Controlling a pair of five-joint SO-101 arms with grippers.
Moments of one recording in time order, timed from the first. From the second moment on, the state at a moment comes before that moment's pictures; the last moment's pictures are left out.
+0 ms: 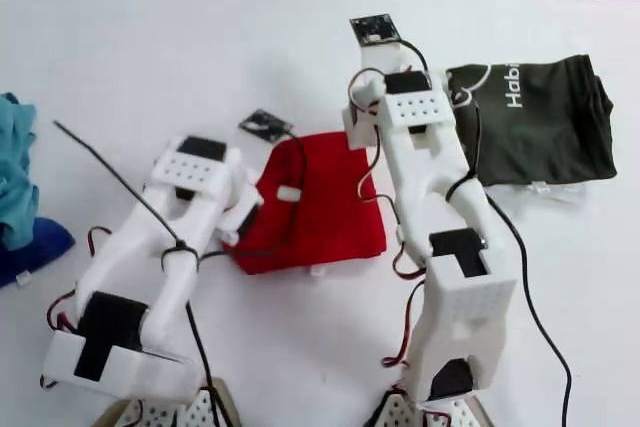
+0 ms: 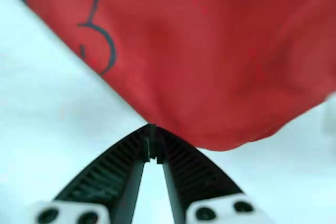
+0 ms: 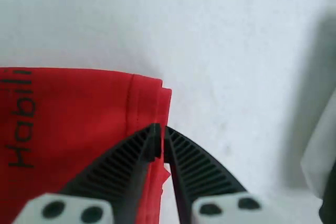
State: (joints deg) left arm 6.2 -2.9 26.9 75.6 -13.3; right arm -13.7 24.9 -13.5 70.5 5.1
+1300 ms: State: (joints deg) left arm 10.5 -2.9 26.3 75.0 -13.8; right arm -14.6 26.5 -17.9 68.0 7.3
